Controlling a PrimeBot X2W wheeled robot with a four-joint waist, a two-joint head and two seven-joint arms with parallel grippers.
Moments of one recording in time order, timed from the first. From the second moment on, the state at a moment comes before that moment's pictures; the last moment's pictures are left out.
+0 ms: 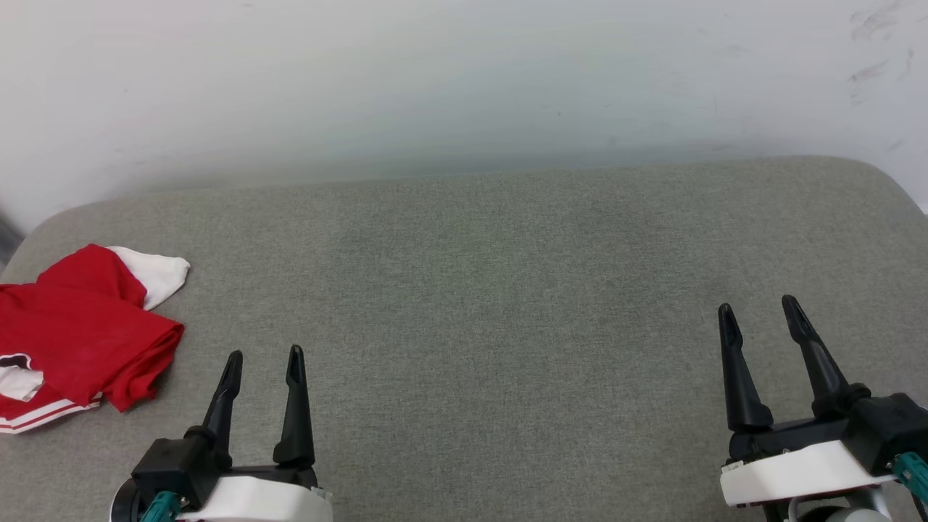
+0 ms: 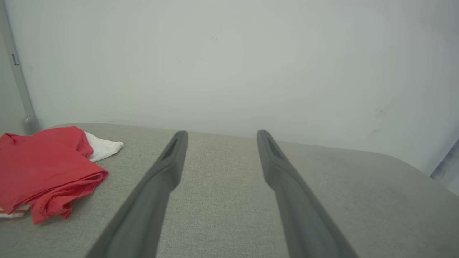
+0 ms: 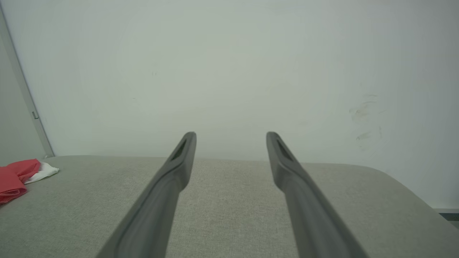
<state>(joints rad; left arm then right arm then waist) 0.08 0.09 -0.08 -0.10 -0.28 0.05 -0.22 0.01 -0.05 0.01 -0.07 0.09 0.13 -0.22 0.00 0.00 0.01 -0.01</state>
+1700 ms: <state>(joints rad) 0.14 0.05 0.07 -0.02 -0.12 -0.05 -0.26 0.05 -0.05 0.16 0.00 0.05 0.13 -0.26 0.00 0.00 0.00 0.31</state>
